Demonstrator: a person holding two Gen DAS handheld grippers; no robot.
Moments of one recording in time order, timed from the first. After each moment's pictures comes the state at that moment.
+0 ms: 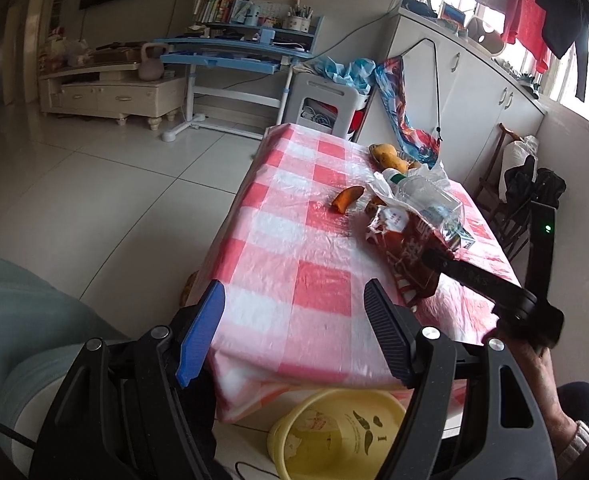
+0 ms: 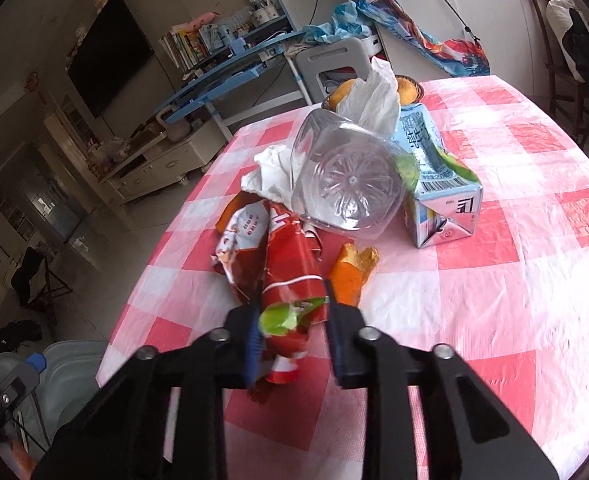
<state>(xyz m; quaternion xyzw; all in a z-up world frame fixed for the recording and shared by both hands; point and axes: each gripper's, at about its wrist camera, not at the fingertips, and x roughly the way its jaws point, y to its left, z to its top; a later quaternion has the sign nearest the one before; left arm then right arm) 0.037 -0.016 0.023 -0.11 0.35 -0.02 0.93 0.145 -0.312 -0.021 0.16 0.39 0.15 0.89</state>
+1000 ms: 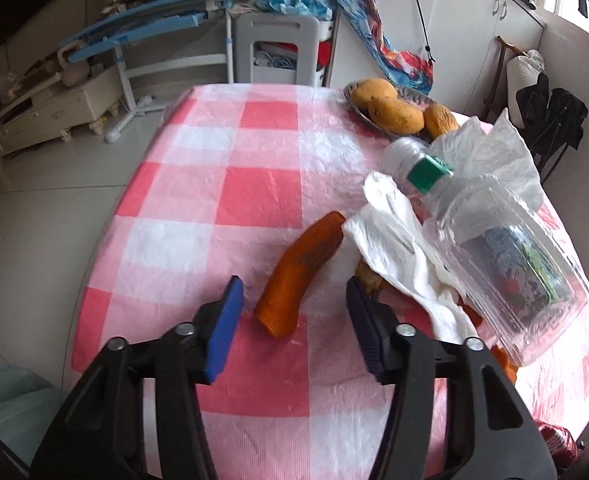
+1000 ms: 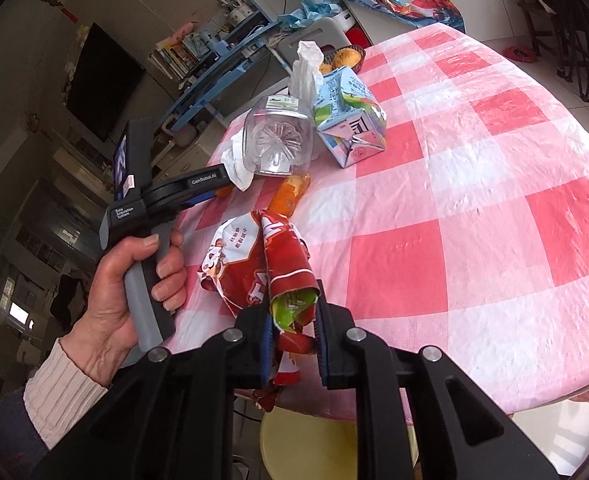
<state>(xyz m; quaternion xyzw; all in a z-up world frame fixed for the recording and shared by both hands) 0.275 -0.109 -0.044 -0.01 0.44 -0.08 0.89 0.075 -0.372 -0.025 0.25 0.41 0.17 0.86</state>
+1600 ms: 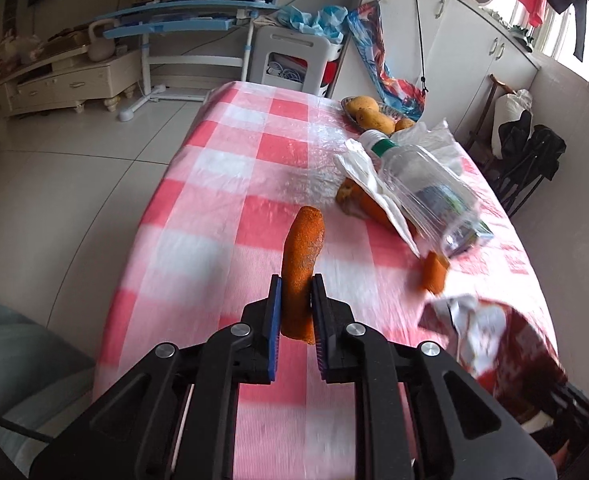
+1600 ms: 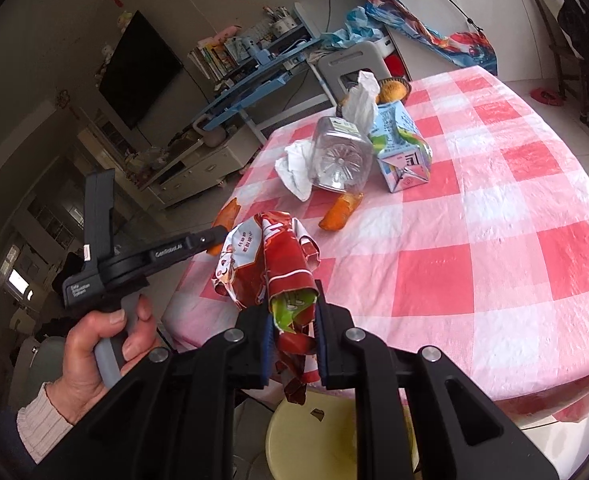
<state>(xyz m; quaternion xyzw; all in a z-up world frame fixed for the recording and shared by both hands) 0.134 -0.064 -0.011 -0.08 0.42 -0.08 0.90 0.050 -0.348 0.008 0.20 0.37 0.21 0.89</state>
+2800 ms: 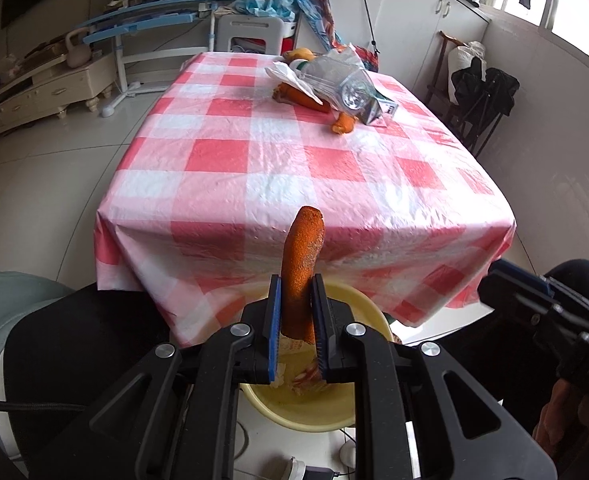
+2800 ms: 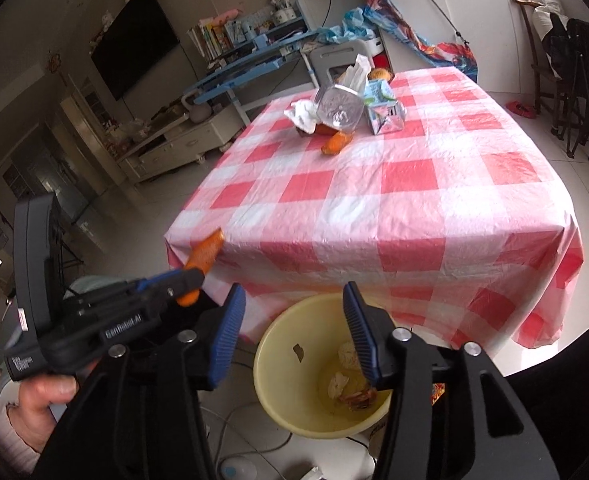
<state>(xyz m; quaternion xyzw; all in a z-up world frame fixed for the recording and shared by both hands) -0.042 -0.085 -0.021 -0.02 0.44 -0.14 0.89 -0.049 -0.329 -0.003 0.14 0.38 0.16 0.90</state>
